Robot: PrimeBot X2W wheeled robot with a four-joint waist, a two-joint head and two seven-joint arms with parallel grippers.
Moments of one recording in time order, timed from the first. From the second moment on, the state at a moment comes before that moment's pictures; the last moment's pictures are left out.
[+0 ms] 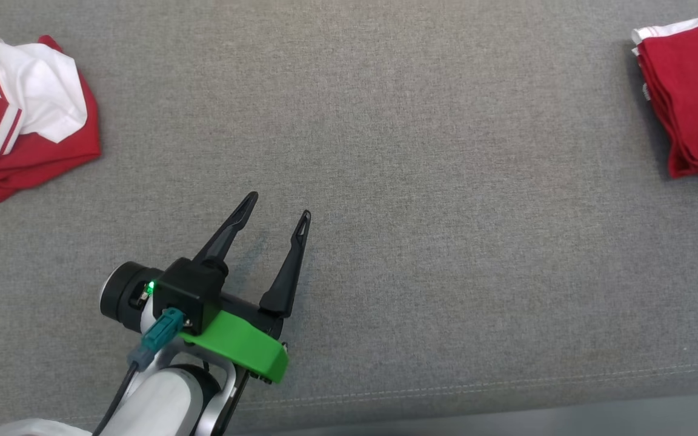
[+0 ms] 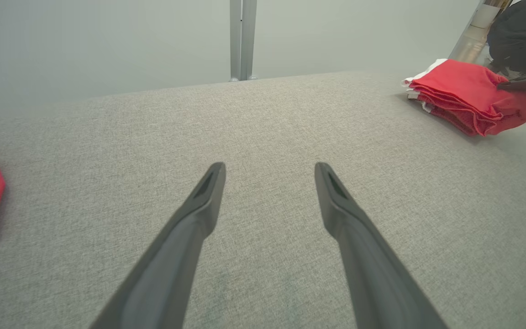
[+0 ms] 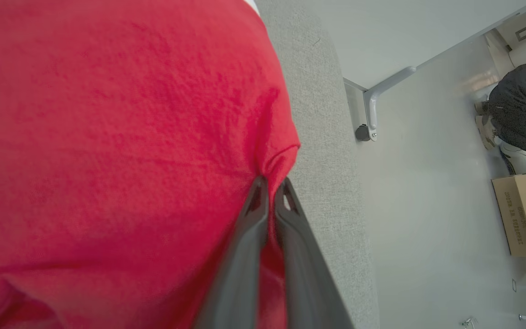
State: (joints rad) left arm -0.28 0.33 -0.57 -0.13 -0.41 0.11 -0.03; right arm -1.00 -0.55 0.03 1.17 -0.11 0.13 0.09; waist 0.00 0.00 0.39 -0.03
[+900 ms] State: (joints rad) left arm -0.30 0.33 -0.58 -0.11 -0.40 0.13 -0.06; right arm -0.91 -0.48 -0.18 1.06 -0.26 0.13 -0.16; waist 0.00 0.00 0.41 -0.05
